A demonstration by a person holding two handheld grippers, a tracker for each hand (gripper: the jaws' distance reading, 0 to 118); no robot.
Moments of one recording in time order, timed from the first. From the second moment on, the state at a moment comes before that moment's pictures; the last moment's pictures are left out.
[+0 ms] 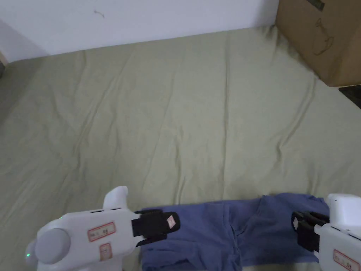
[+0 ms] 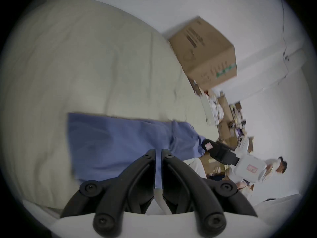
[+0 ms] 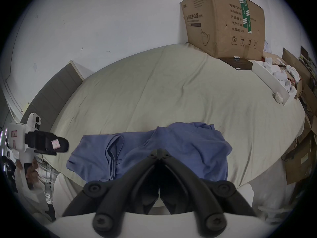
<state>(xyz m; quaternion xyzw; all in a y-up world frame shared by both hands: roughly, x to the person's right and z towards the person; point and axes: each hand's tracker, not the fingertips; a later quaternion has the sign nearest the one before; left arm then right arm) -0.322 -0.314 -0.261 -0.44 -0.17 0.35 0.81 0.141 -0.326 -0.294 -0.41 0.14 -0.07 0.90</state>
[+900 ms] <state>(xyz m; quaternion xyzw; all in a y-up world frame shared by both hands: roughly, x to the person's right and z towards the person) -0.378 -0.431 -0.295 -0.50 -0.21 0.48 0.69 0.081 -0.312 -0.310 -0.43 0.16 0.01 0.89</state>
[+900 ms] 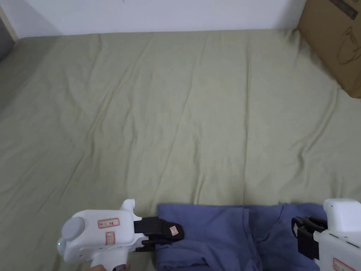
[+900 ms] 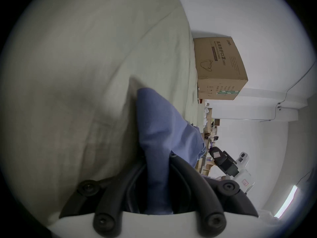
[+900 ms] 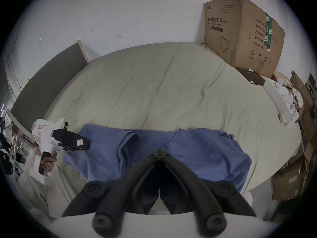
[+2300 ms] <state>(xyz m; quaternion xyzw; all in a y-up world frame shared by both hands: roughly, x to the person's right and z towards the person) -0.245 -0.313 -0.352 -0.60 -0.16 0.21 0.76 0.153 -0.336 -0.293 -0.43 0.12 -0.09 0.89</state>
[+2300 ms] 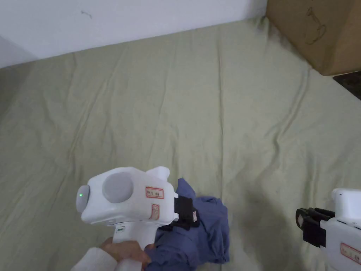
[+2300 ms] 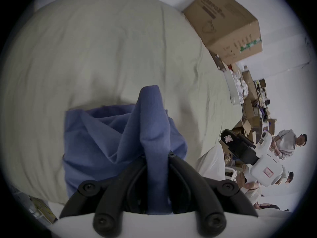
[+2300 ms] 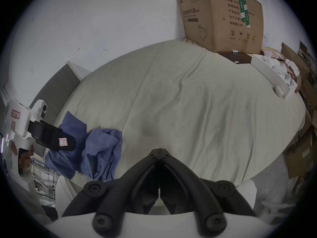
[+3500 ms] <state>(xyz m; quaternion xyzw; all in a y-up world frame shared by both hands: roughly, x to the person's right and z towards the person) -0.176 -0.388 -0.347 -0.62 -0.21 0.21 0.73 0.175 -0.370 -0.292 -0.45 0.10 -0.11 0.88</state>
